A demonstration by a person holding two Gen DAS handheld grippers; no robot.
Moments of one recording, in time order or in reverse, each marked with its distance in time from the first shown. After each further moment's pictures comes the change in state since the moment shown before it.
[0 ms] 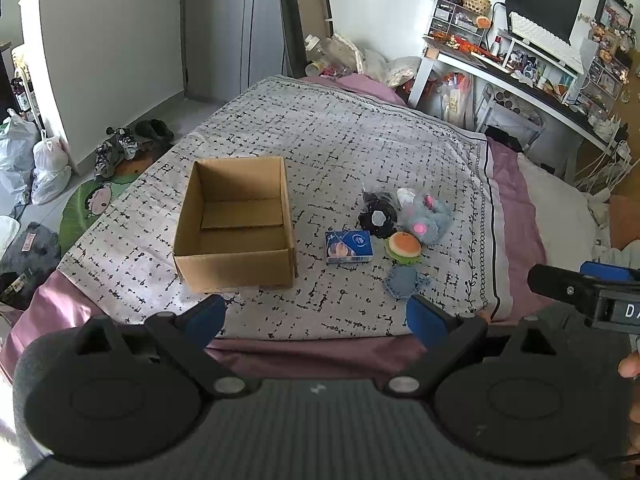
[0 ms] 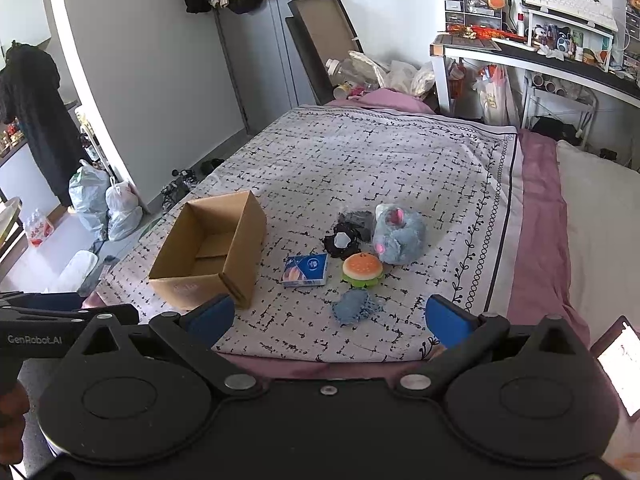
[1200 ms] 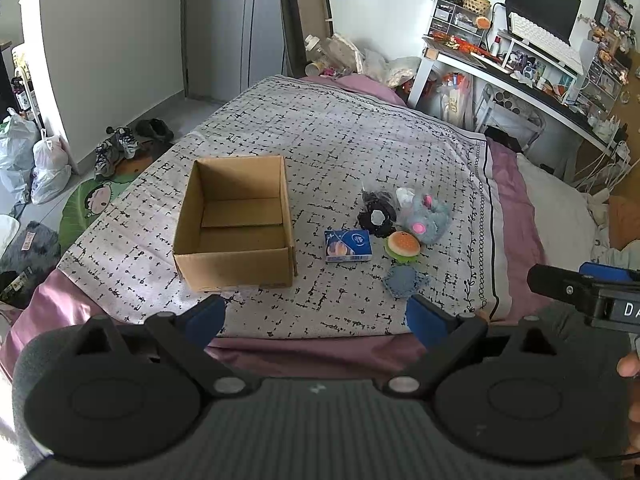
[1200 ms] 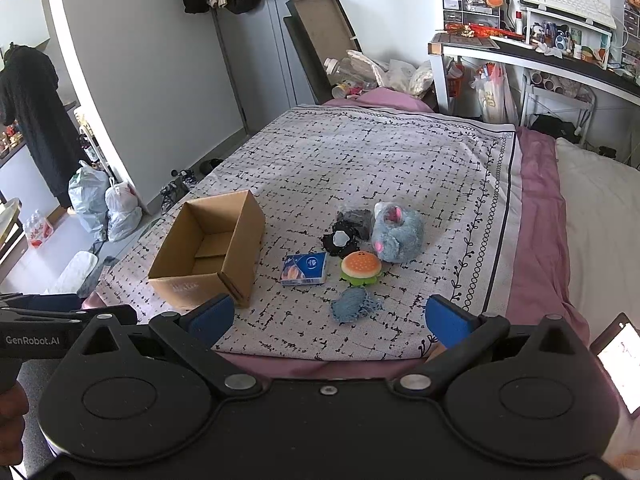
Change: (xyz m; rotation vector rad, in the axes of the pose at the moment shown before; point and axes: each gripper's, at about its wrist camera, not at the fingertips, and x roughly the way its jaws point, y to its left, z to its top) left arm 0.004 0.004 -0.002 -0.006 0.002 -0.005; right arm 0.000 -0.001 -0.001 0.005 0.004 -0.002
